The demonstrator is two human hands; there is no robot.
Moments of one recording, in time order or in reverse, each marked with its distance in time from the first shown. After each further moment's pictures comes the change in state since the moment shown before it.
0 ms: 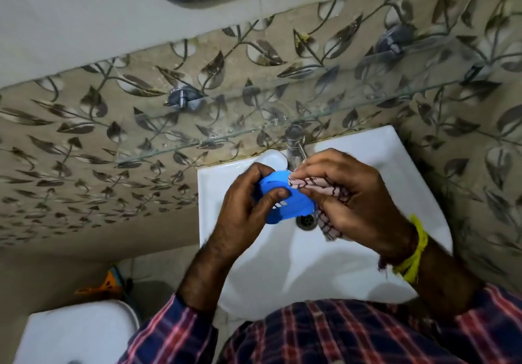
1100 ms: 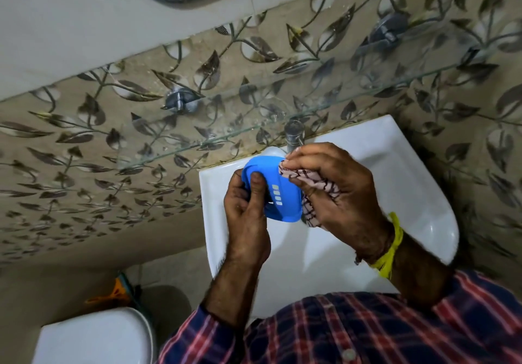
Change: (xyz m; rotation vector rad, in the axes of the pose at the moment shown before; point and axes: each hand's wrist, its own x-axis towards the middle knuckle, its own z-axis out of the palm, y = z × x) left_hand -0.008 0.001 0.028 -0.662 0.456 -0.222; right_hand -0.005 -0.008 0.033 0.008 0.249 0.049
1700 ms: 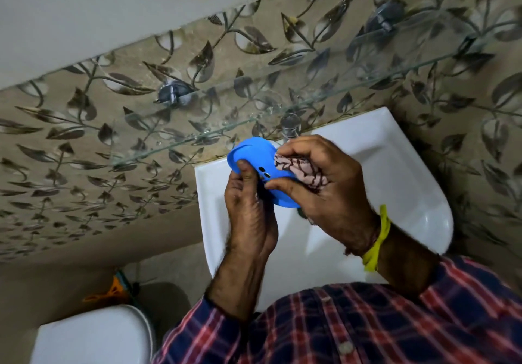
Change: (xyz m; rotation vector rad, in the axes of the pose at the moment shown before) left_hand 0.000 0.003 0.010 -0.267 0.037 -0.181; right_hand 0.001 -0.005 0.011 -0.033 0.045 0.070
